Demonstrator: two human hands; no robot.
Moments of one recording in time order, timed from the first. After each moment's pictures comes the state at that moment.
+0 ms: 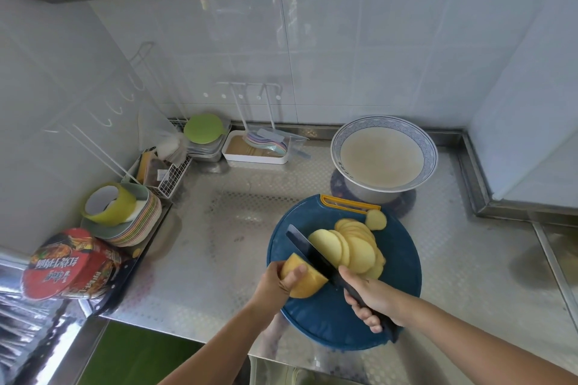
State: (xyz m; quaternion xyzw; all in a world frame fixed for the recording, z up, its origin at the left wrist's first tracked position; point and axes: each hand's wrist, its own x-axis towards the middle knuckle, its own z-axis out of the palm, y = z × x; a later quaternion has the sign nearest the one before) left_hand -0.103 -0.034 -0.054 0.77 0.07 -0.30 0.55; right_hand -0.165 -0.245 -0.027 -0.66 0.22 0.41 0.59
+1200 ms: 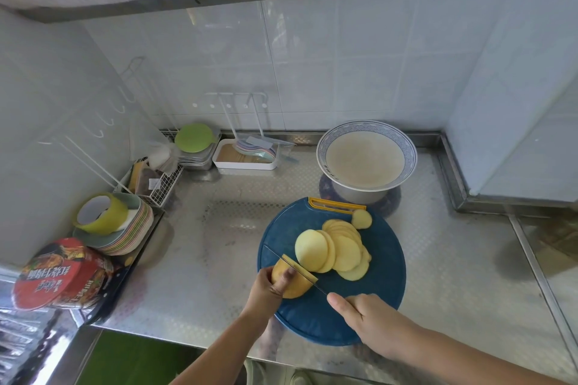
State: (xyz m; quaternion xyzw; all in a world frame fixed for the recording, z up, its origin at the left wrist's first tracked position) left_hand -0.117 -0.042 -0.050 0.77 0.11 -0.27 0.56; right_hand -0.218 -0.232 0.030 -0.88 0.06 0.27 0.39
